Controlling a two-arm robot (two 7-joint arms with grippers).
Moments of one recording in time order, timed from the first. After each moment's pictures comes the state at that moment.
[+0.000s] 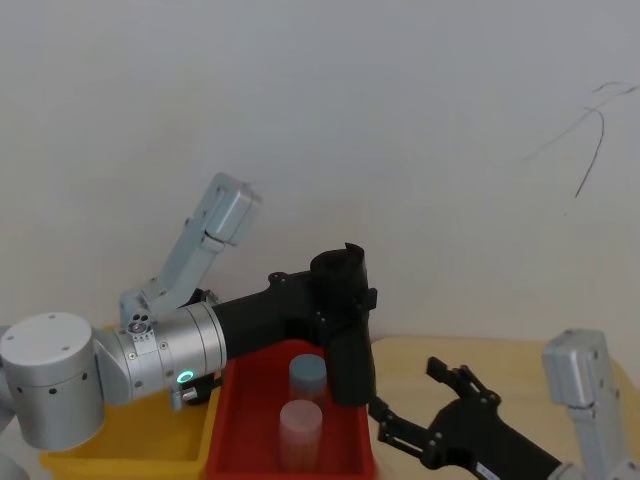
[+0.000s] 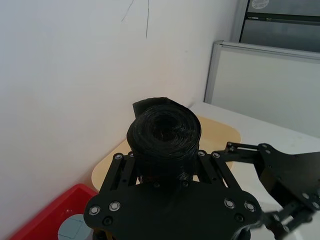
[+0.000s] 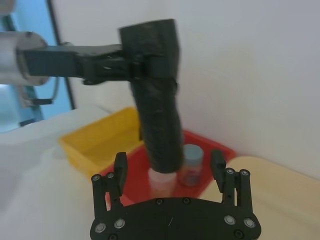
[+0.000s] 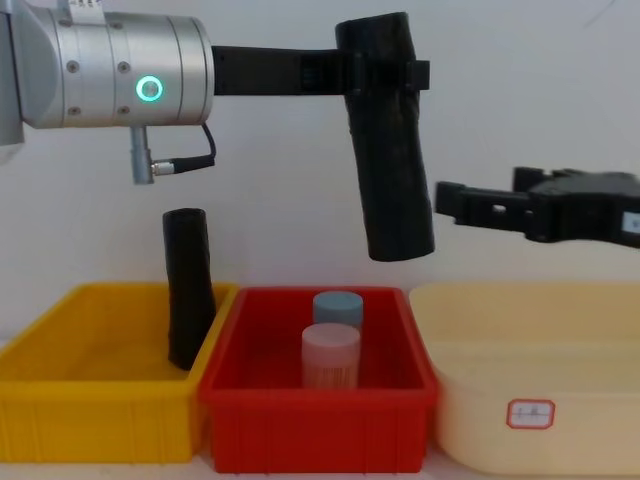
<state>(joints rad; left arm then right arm) -0.63 0.32 0.49 -1.48 -0.55 0.31 -0.61 0.11 0.41 -0.30 -1.80 0.40 0.18 0.36</state>
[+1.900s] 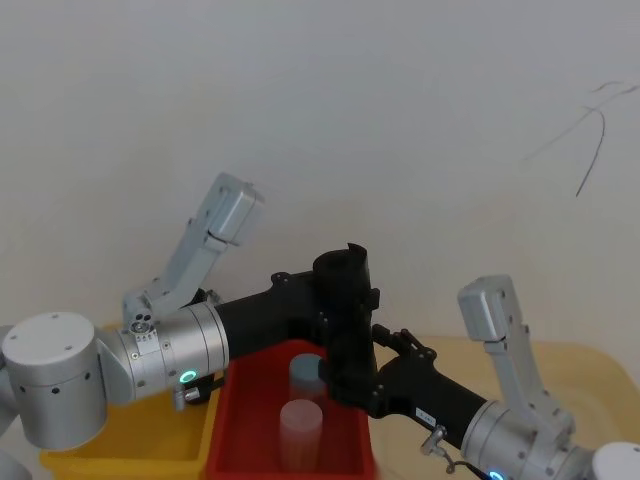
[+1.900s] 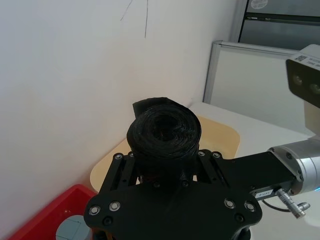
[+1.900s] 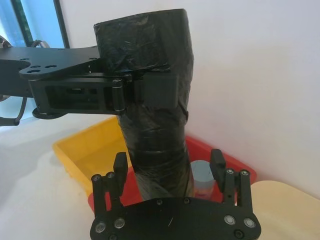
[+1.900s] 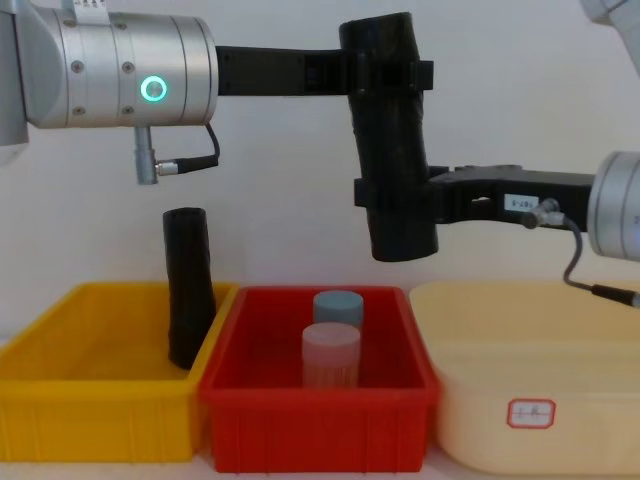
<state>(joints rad) -0.63 0.32 0.49 -1.48 -0.55 0.31 -0.61 0.38 0.34 -0.44 -1.55 0.42 0.21 0.40</state>
